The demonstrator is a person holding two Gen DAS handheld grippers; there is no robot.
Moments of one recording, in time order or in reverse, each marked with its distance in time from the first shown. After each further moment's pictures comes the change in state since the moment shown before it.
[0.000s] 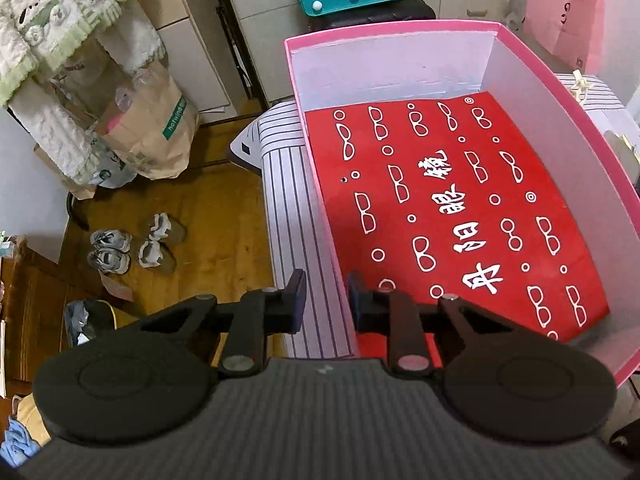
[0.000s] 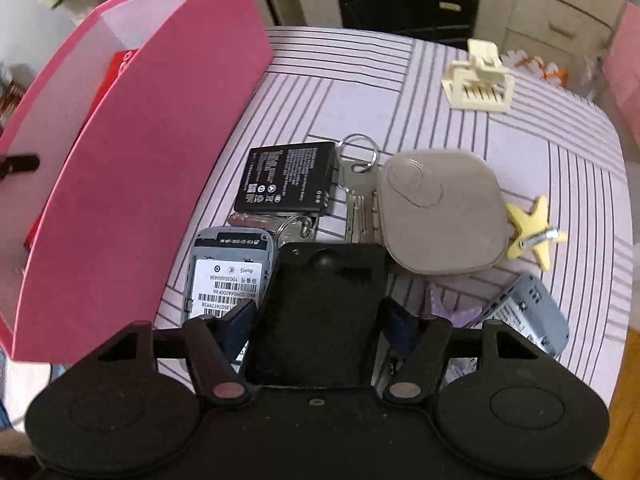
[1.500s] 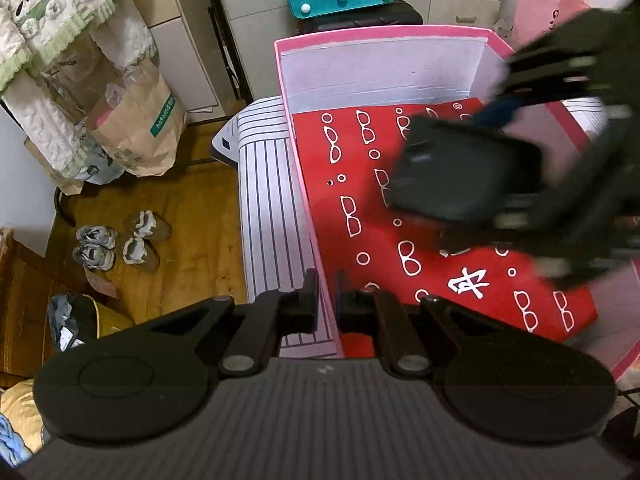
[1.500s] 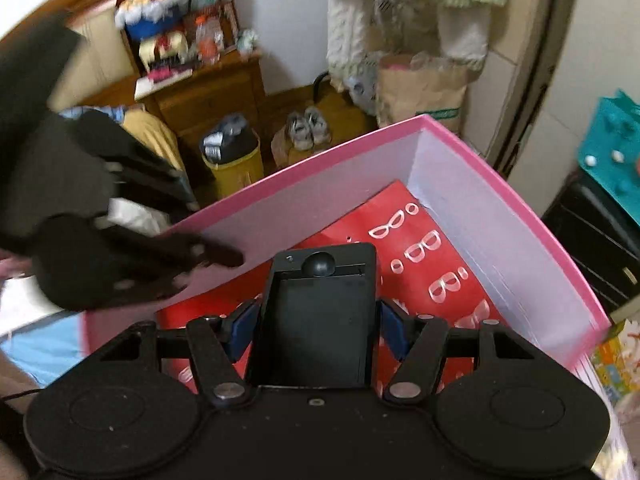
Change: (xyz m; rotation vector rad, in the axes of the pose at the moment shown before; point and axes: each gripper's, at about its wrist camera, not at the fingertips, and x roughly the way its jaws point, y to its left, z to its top) left arm -0.004 -0.004 -0.008 -0.027 -0.017 -0.058; right arm 0.005 0.187 0.122 -0.699 -0.138 0.228
